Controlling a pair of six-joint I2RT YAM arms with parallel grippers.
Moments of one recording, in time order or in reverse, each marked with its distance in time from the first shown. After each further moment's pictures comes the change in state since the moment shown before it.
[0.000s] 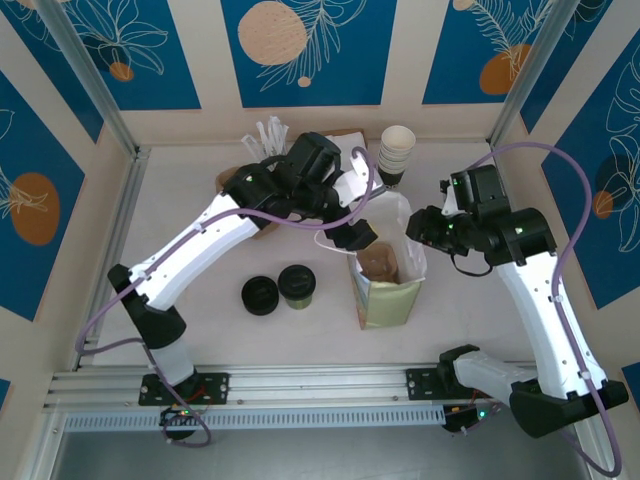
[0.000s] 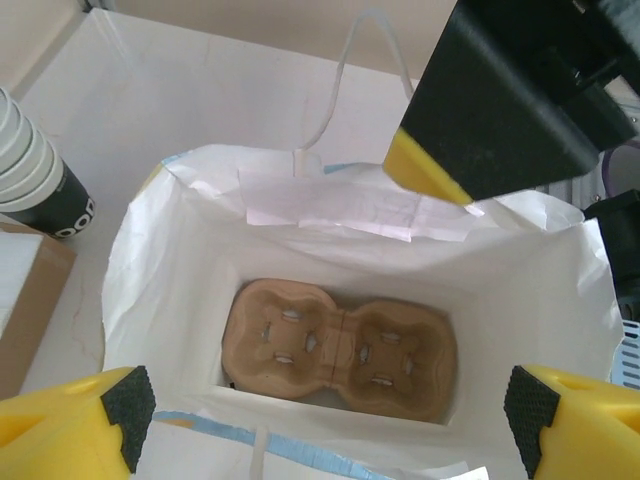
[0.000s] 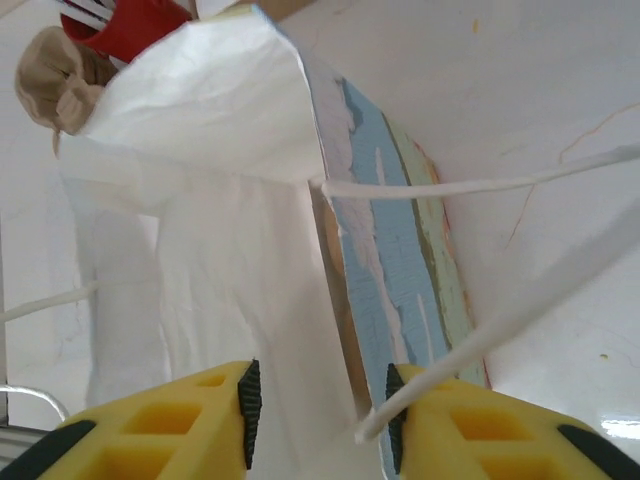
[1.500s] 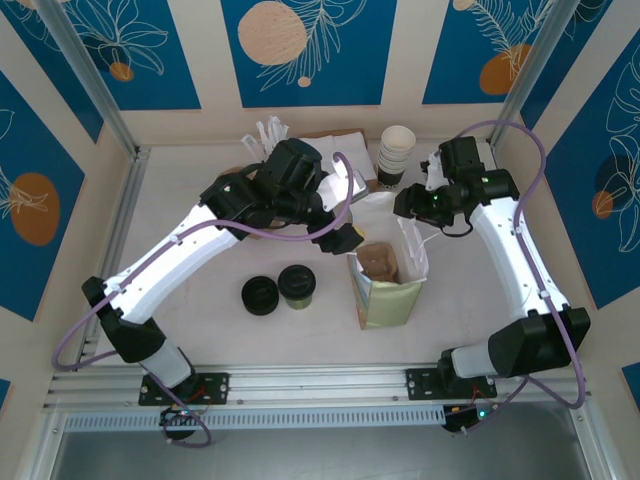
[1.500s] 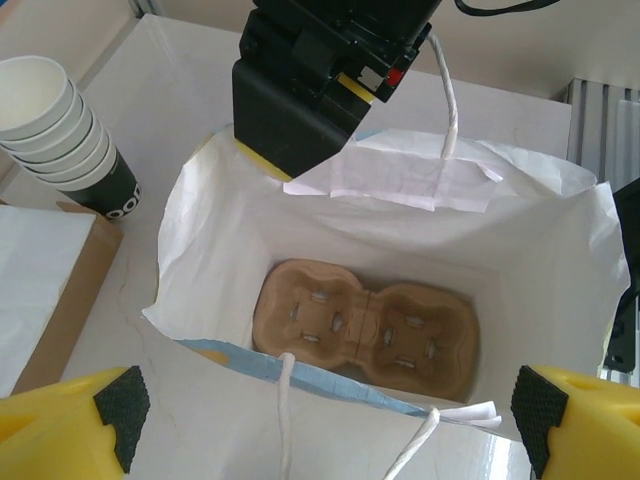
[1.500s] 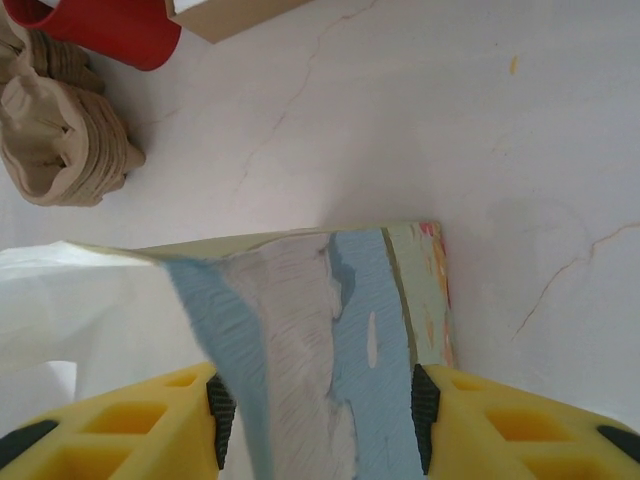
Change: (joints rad) left arm 0.016 -0.127 -0.143 0.044 -0.064 0.001; right arm -0.128 0.302 0.002 0.154 -0.148 -0.219
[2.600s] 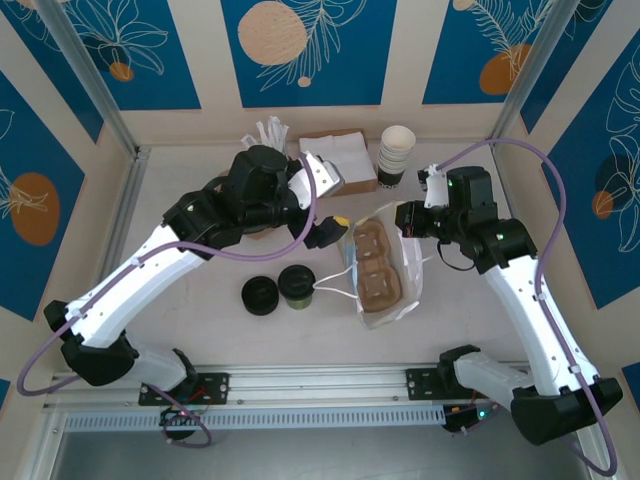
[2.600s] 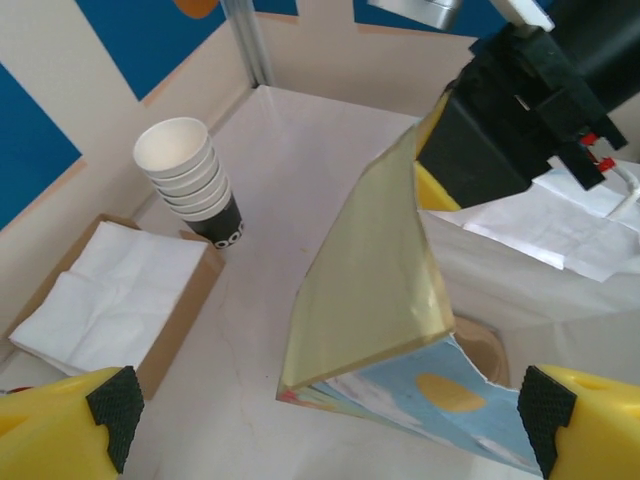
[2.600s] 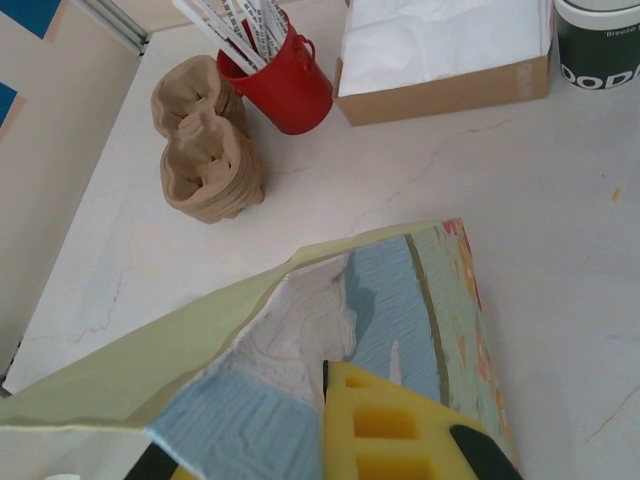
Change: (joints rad) left arm 0.000 -0.198 -0.169 0.165 -0.173 -0.021; right arm 0.132 -0.347 -0.239 0.285 -0.010 -0.006
